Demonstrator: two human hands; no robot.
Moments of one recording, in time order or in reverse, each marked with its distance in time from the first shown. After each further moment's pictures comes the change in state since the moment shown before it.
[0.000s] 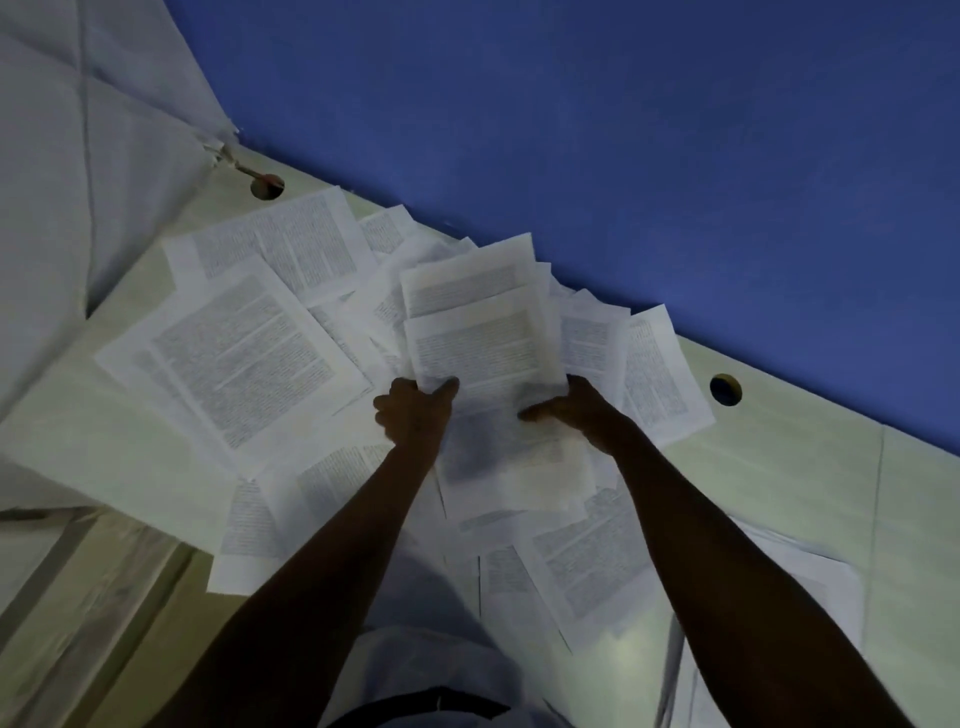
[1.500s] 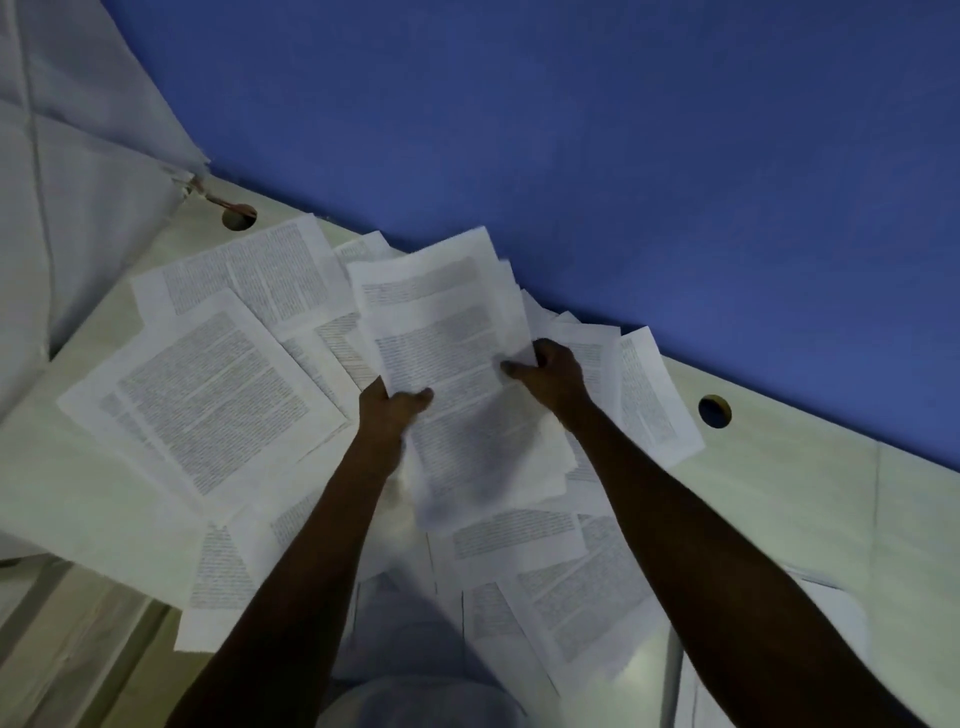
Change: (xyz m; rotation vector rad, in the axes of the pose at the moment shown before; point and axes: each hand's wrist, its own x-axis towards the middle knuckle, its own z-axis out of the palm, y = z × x) left_hand 0.024 0.025 -0.010 -0.706 -0.346 0.076; right_hand 0.045 -0.048 -0.016 -0.084 0.335 -0.076
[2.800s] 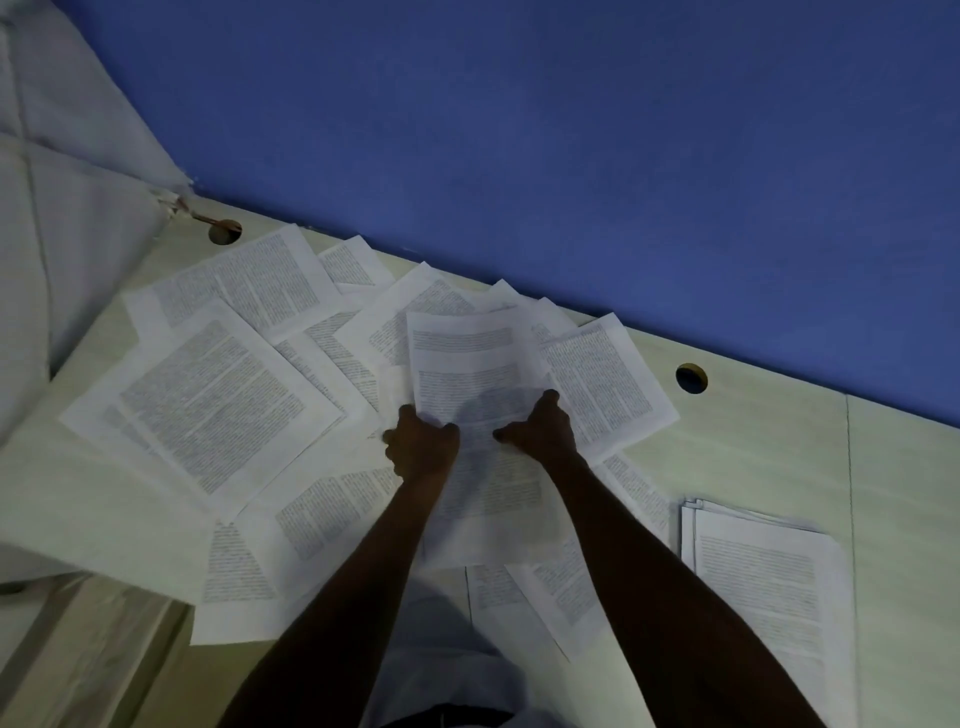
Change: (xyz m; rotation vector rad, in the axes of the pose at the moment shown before) left_hand -0.057 -0.041 0.038 0.855 0.297 -0.048; right_hand -0.080 0.047 0.030 -0.093 0.012 0.228
